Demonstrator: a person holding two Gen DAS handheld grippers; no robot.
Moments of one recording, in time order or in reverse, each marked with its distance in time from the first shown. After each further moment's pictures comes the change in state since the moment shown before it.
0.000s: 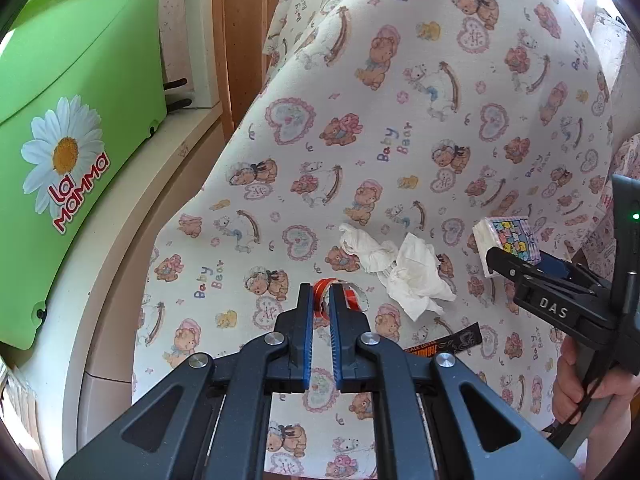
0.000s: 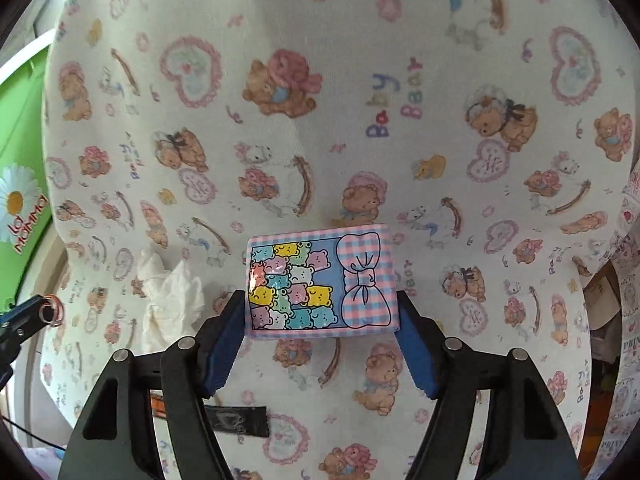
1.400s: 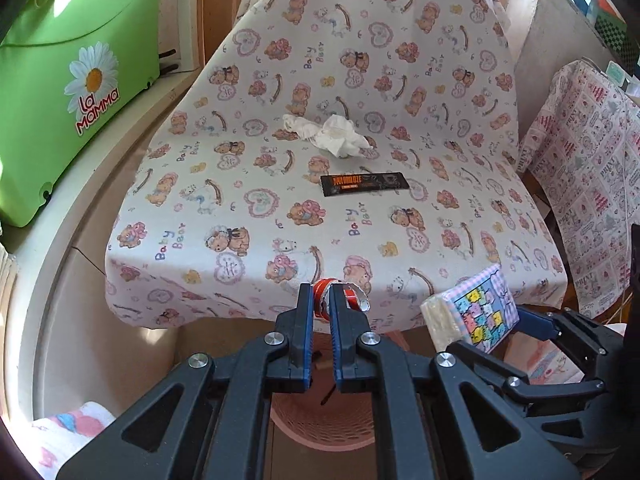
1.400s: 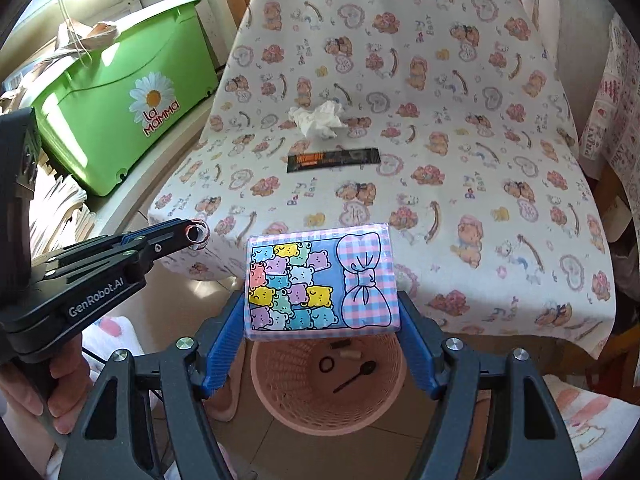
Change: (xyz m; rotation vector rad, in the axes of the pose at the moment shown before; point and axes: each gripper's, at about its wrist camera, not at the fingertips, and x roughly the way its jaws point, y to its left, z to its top) left arm -0.070 -0.036 -0.143 0.066 0.009 -0.077; right arm -0.124 0.029 -0.191 -0.052 0.091 0.182
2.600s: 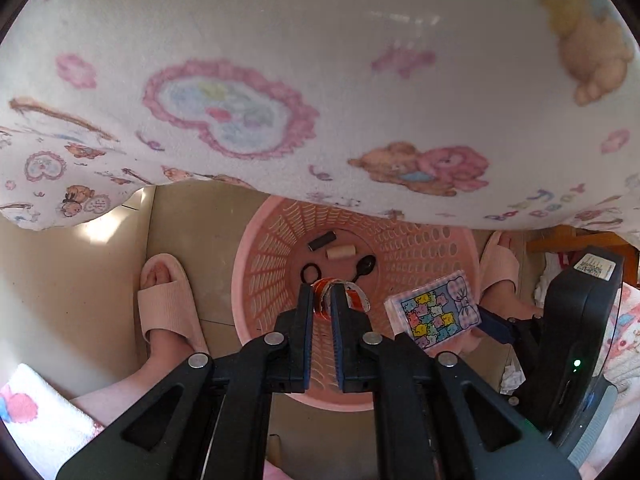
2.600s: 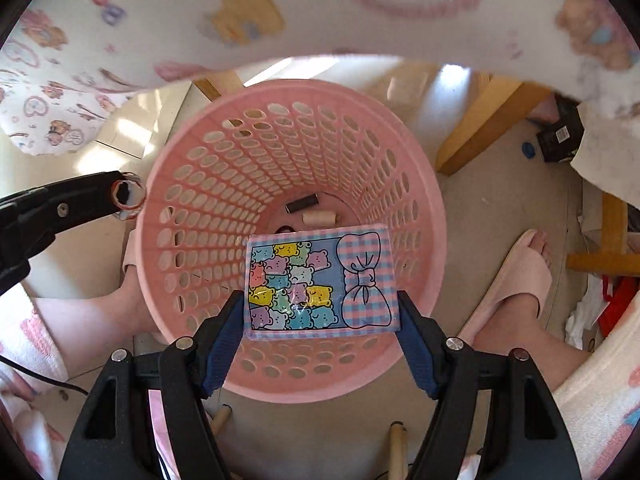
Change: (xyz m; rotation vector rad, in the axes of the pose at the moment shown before) left arm 0.166 0.004 -0.072 -0.042 0.533 0.039; right arm 0.198 -0.031 -0.096 0.084 0.496 -0.146
